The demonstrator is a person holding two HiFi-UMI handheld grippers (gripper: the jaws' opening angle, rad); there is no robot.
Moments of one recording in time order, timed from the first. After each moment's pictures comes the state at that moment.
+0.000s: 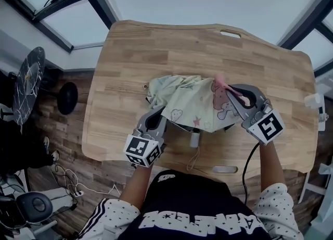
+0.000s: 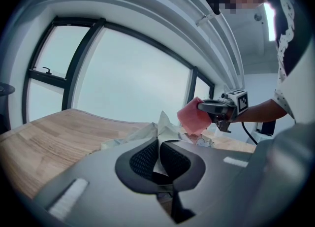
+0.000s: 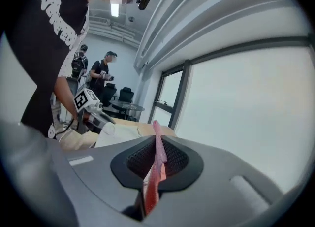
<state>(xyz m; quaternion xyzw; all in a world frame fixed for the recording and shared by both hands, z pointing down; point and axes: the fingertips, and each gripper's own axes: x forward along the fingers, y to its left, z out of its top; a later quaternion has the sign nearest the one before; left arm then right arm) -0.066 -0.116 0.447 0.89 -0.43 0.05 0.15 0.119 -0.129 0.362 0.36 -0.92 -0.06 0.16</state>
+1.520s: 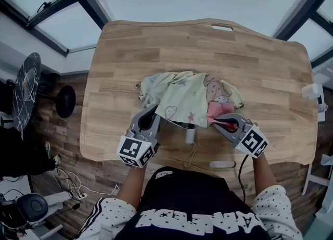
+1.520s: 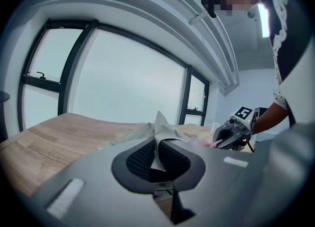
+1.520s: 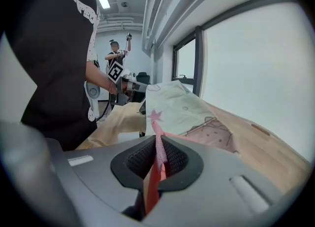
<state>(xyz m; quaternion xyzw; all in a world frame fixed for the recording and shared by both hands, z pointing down) -0.065 -0.107 0.443 0.90 -0.41 0.06 0.12 0.106 -0.026 0.486 0.24 -0.94 0.05 0.25</state>
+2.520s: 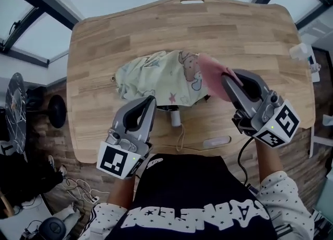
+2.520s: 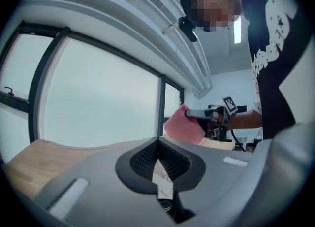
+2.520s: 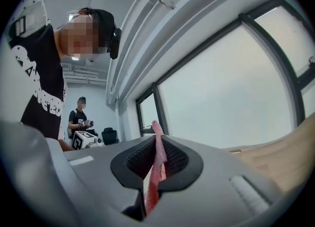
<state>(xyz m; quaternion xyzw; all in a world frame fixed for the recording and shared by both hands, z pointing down) 0.001 -0.065 0.340 0.95 -0.29 0.05 0.05 0.161 -0.050 0.289 0.43 -0.89 0.10 -0.07</state>
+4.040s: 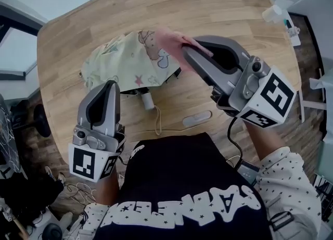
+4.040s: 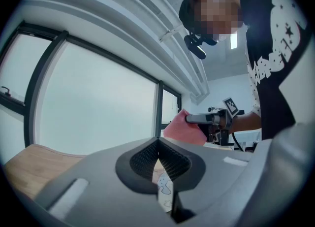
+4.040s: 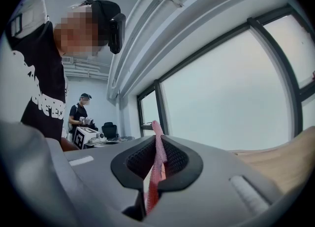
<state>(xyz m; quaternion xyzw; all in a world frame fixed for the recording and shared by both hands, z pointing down) 0.018 -0.060 0.299 0.96 -0.29 0.00 0.02 0.160 -0.033 0.264 0.44 -0.89 0.09 -0.03</state>
